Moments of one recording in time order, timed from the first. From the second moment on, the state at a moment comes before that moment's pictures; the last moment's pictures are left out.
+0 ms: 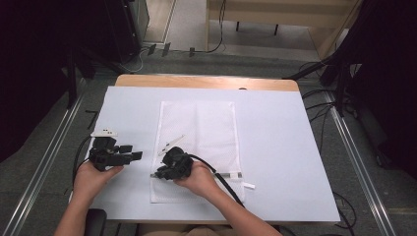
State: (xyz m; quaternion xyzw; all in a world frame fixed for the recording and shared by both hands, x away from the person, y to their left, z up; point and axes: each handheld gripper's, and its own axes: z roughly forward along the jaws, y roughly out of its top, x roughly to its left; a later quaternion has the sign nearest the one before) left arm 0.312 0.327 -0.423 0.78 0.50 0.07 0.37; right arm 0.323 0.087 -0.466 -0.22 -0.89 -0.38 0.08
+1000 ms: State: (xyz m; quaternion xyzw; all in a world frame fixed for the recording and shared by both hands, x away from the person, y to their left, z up) left arm 0.310 0.327 -0.422 0.78 0.49 0.07 0.37; right arm 0.312 0.084 -0.455 -0.18 -0.90 -0.39 0.02
